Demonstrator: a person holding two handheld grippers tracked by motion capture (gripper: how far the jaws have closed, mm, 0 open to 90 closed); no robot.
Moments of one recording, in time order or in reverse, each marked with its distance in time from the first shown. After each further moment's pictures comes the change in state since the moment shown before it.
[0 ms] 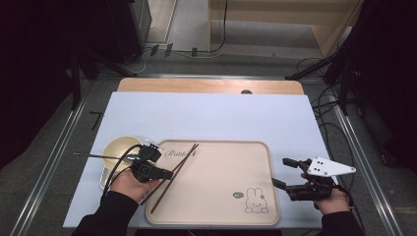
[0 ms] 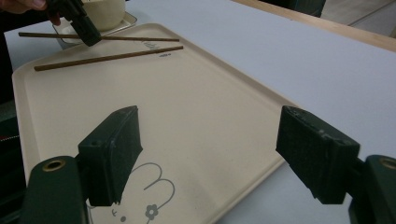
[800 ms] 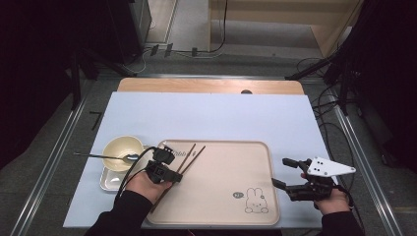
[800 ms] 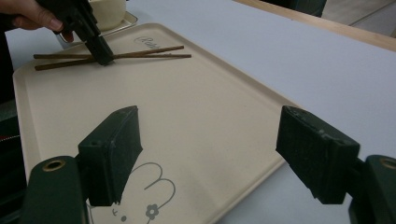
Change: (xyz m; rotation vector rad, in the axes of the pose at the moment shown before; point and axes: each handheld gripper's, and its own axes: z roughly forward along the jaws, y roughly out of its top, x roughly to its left) left arm -0.016 0.010 0.033 0.048 0.057 0.013; right arm 0.000 0.000 0.000 0.000 0.002 -0.003
